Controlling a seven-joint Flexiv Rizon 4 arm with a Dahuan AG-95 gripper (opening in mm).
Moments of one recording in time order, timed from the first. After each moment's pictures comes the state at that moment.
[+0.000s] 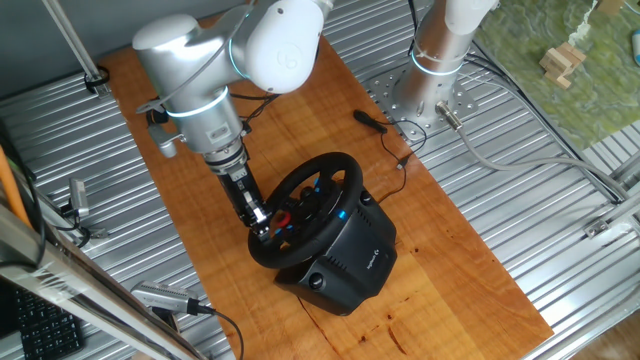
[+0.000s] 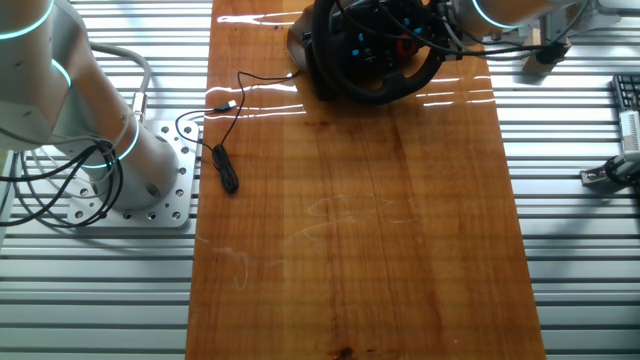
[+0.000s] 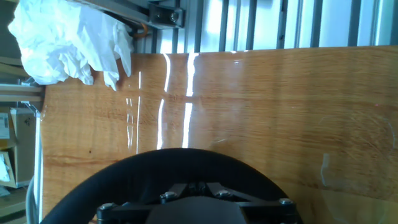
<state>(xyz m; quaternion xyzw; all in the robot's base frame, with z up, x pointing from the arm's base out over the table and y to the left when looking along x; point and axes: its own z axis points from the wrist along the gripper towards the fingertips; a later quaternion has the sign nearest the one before) 0.565 0.221 0.135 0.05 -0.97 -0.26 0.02</state>
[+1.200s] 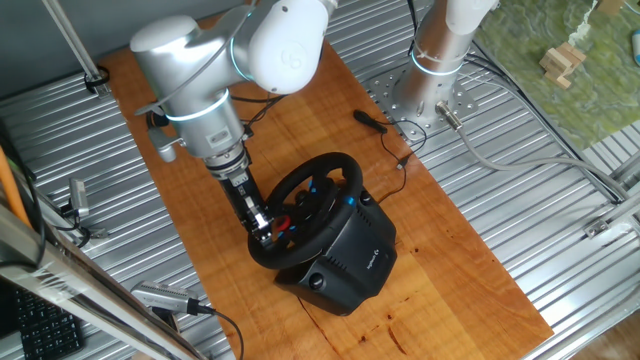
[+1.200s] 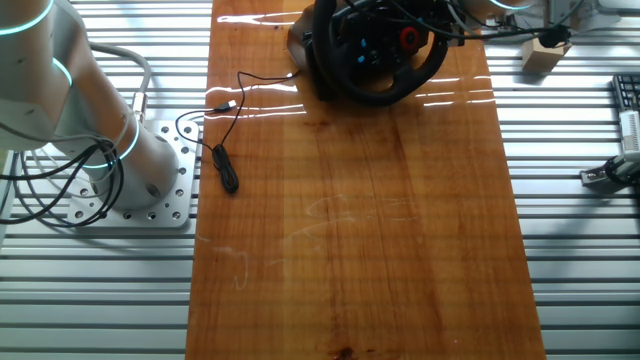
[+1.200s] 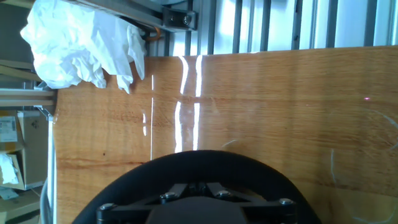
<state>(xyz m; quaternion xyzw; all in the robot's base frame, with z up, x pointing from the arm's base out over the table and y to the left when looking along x) 0.565 0.239 0.151 0.04 -0.96 -0.26 0.02</state>
